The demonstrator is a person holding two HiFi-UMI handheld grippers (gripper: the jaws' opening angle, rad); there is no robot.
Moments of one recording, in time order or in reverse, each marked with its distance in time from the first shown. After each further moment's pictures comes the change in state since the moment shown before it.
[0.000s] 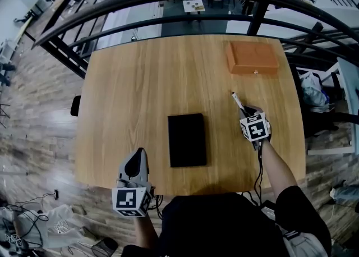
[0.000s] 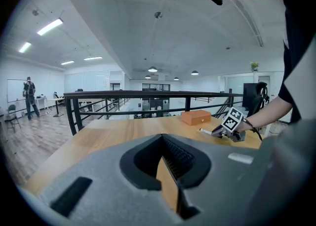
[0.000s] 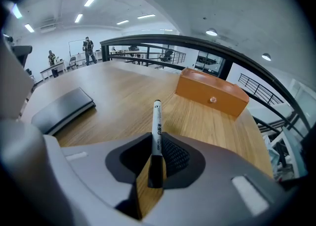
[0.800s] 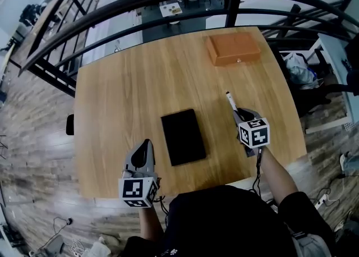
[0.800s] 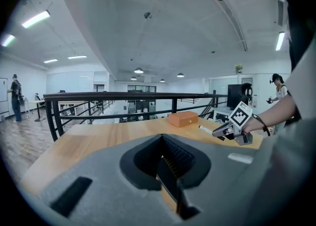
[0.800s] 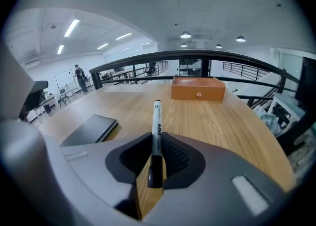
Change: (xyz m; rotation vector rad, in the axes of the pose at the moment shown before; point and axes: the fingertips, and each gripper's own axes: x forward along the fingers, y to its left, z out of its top) left arm 0.032 -0.022 0.003 0.054 -0.005 -0.174; right arm -0.081 0.036 -0.008 0.295 -0.143 -0.001
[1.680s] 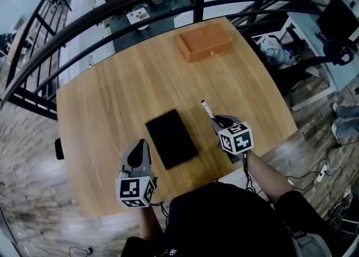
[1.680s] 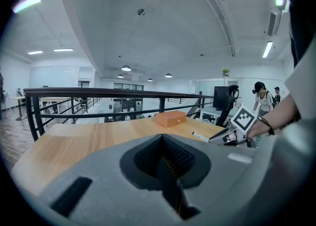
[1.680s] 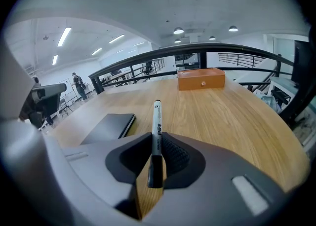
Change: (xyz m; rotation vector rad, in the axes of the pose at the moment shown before) left arm 0.032 -0.018 0.002 0.020 -0.004 -0.176; right arm -0.021 0.055 -0.032 0.117 0.024 0.021
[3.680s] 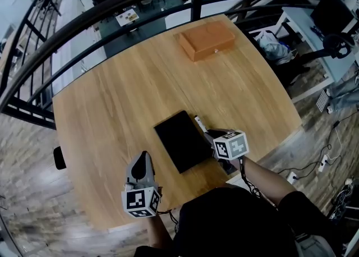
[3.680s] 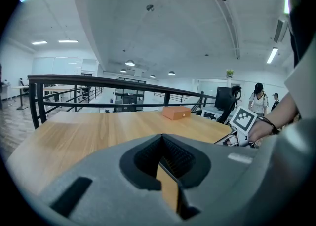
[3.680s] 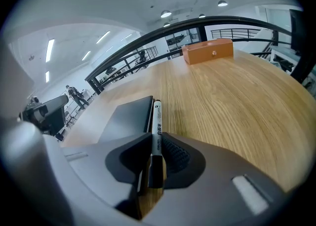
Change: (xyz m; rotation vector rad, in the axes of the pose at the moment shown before) left arm -0.013 0.053 -0.044 -0.070 0.032 -0.009; right arm 0.044 0.075 -0.045 0.199 0.150 0.055
